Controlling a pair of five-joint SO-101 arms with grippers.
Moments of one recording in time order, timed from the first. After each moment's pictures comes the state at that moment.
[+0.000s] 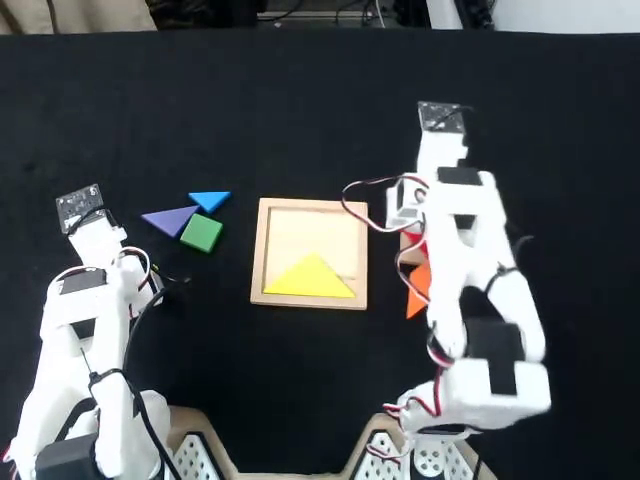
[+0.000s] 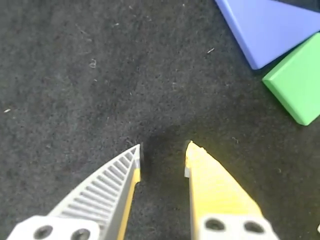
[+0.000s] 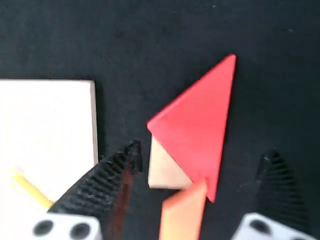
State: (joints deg) left arm -19.6 -29.1 65.0 42.5 8.0; right arm 2.7 4.6 24.7 53.2 -2.2
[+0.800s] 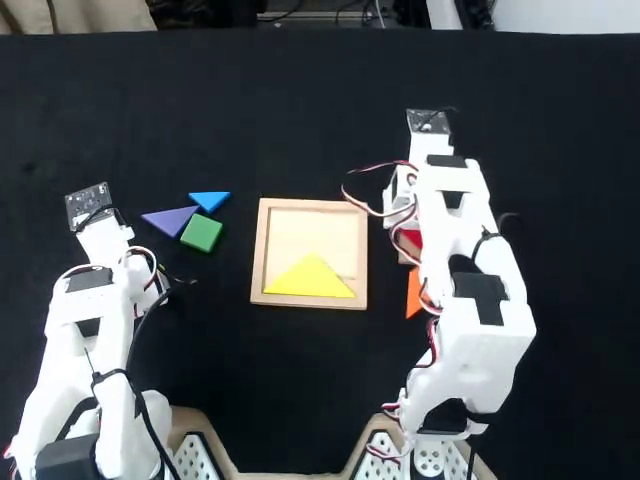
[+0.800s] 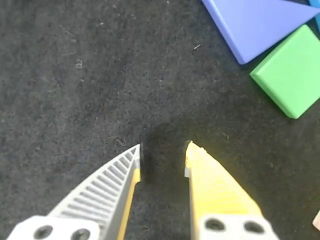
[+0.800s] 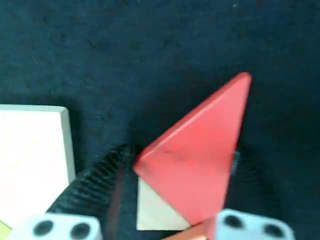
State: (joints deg) left arm -17.6 -29.1 65.0 42.5 8.0; right arm 3.1 21.7 11.7 56.3 1.8
